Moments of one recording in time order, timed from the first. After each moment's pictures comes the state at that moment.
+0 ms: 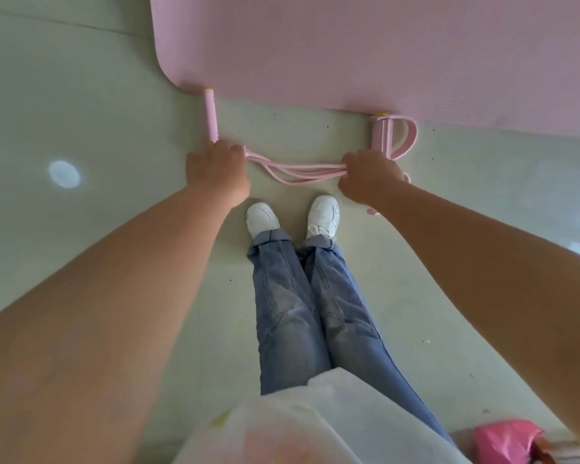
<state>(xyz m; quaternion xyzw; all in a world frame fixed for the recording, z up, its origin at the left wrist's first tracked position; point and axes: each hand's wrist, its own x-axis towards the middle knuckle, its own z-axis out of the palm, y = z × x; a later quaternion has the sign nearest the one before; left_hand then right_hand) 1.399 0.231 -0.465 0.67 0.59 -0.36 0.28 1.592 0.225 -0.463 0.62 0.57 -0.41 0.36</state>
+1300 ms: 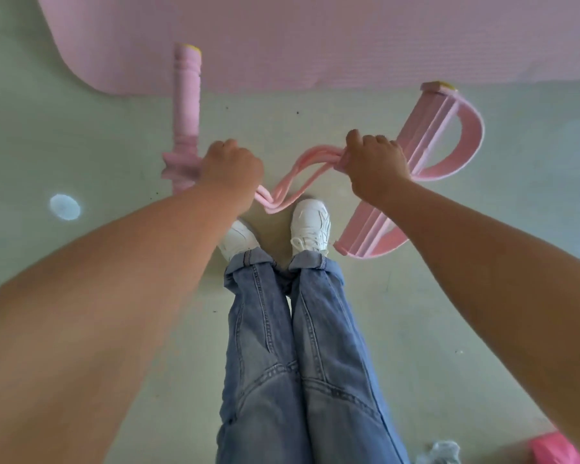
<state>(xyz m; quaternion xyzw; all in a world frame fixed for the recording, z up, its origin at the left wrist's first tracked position) 1.490 0.210 -0.610 0.79 0.37 -0.44 0.22 1.673 0.175 -0.623 0.63 0.63 -0.33 0.30</state>
